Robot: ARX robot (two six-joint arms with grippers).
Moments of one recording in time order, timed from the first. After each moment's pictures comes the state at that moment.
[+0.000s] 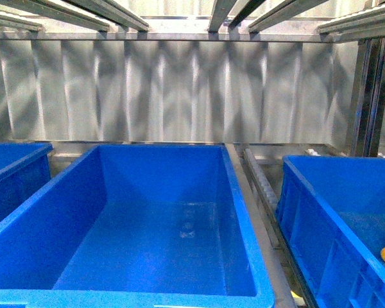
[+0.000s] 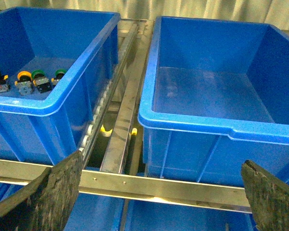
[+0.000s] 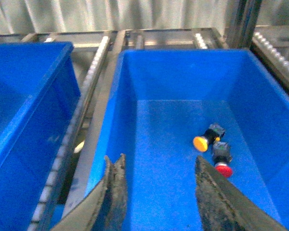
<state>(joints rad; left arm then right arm) 0.00 0.01 0.02 0.00 0.00 -0.01 -0.11 0.90 0.41 0.49 -0.10 0.02</state>
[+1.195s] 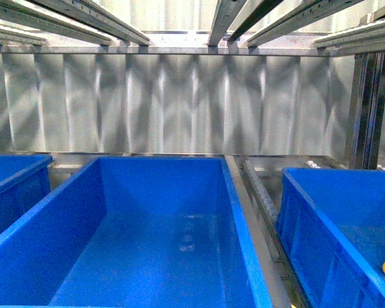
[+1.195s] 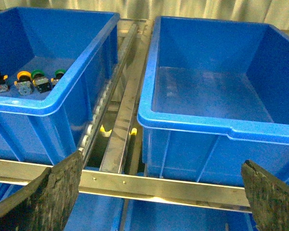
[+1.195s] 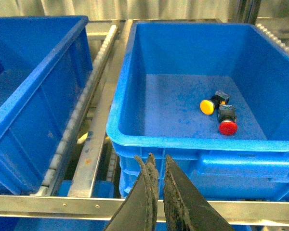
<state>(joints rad) 0.00 0.01 0.02 0.00 0.00 -0.01 0.00 0.38 0.02 0.36 0.00 0.01</state>
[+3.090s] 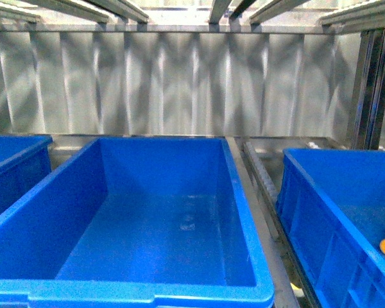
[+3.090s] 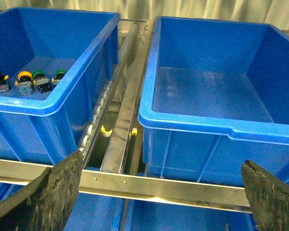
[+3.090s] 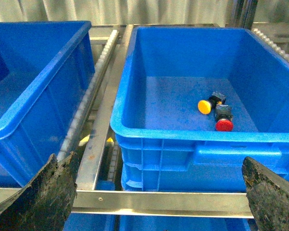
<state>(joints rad) 0.00 0.01 0.02 0.00 0.00 -0.01 0.00 0.00 0.02 0.00 0.00 0.00</state>
